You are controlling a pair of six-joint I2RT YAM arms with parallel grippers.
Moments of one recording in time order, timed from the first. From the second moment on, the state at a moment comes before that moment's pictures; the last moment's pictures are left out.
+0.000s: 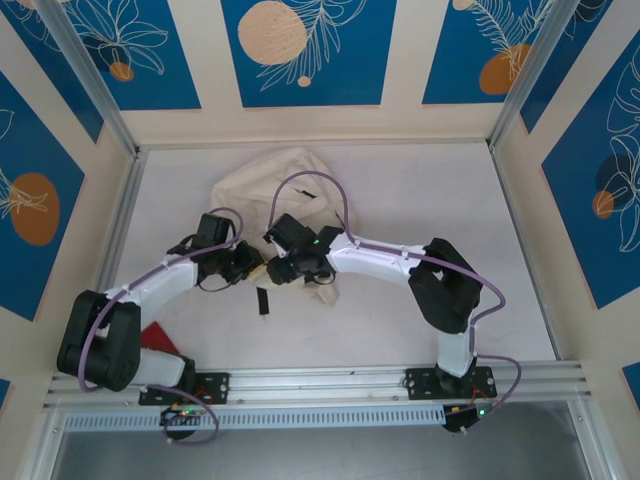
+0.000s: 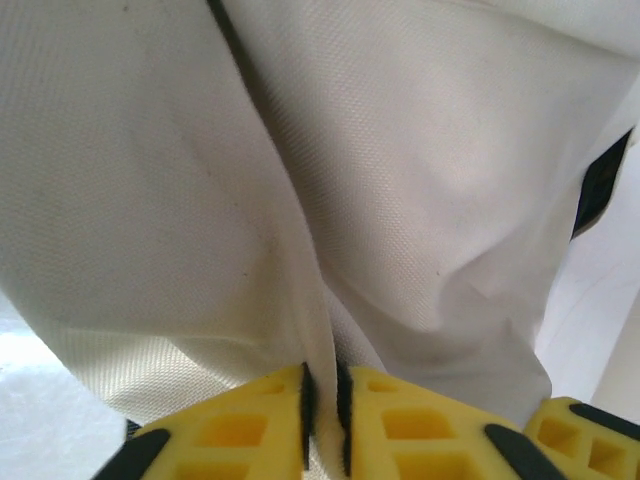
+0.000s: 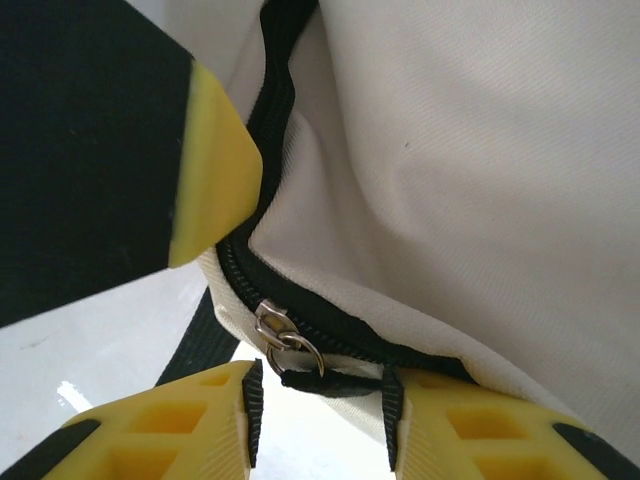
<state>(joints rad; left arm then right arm) -0.31 1.37 0.71 -0.32 0.38 -0.92 0.96 1.89 1.39 -0.53 -0.03 0.36</state>
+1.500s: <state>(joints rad) -0.32 1.38 0.75 -0.36 0.38 -0.84 0.94 1.85 1.34 -0.52 -0.01 0.16</state>
